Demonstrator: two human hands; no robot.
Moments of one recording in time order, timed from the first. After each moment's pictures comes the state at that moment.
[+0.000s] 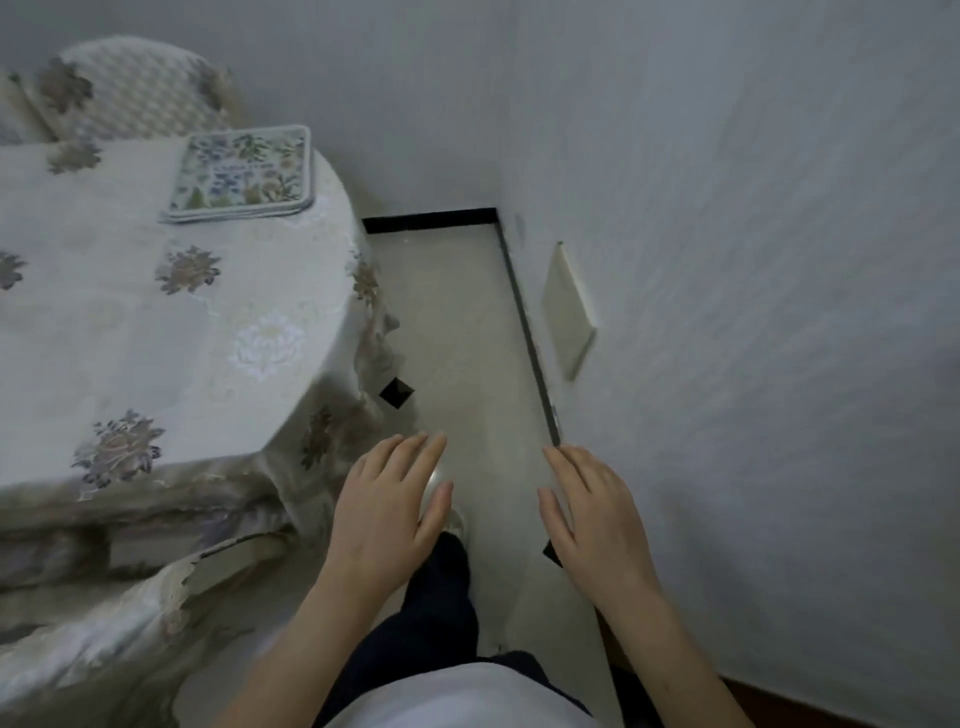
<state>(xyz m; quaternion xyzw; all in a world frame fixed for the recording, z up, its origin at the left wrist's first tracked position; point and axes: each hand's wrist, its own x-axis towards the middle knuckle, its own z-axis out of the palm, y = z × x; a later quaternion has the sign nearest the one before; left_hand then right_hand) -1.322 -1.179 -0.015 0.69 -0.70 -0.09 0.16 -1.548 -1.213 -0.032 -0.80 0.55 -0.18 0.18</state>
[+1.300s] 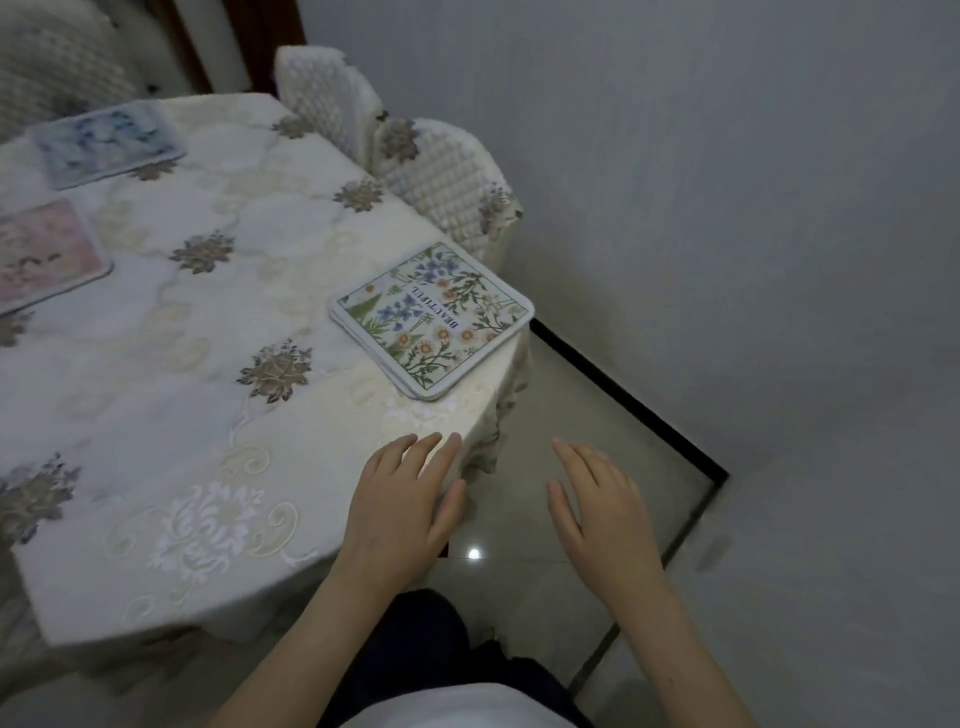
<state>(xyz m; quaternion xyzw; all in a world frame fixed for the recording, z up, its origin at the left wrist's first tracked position) -1.165 -1.714 -0.009 0.92 -0.32 0.03 0.20 -1.263 -1.914 -0.012 -0.96 0.12 -0.11 0.21</state>
